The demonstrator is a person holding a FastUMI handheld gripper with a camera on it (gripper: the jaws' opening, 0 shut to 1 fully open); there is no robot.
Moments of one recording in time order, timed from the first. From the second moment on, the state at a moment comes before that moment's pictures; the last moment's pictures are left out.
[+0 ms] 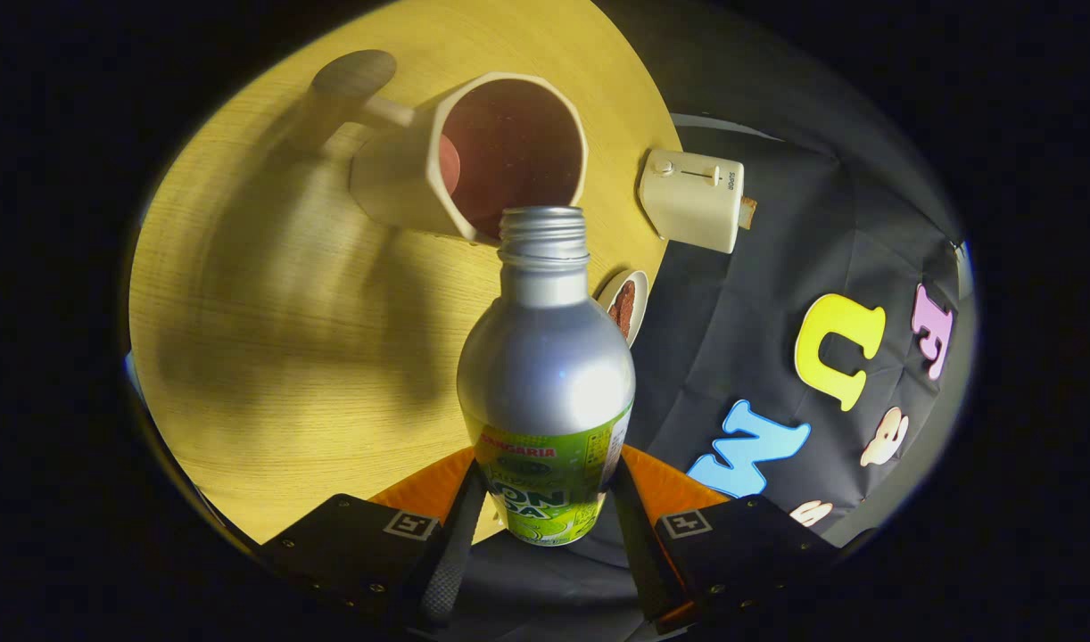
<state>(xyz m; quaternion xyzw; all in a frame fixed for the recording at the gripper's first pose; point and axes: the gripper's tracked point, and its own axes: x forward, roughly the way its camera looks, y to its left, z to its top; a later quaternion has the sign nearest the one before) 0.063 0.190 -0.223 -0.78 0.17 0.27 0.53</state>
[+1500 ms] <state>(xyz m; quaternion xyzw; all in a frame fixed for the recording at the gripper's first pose) 0.060 0.192 -0.196 -0.83 0.17 0.27 0.46</state>
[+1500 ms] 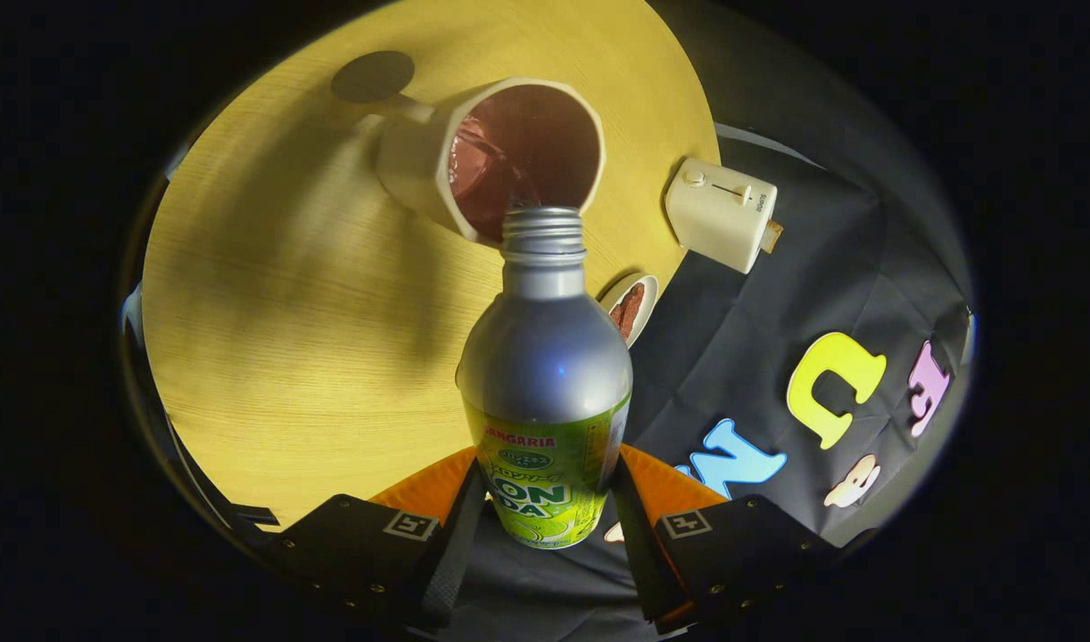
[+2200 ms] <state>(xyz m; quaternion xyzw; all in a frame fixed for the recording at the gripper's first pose) 0.064 0.193 -0.177 -0.85 0.18 0.26 0.42</state>
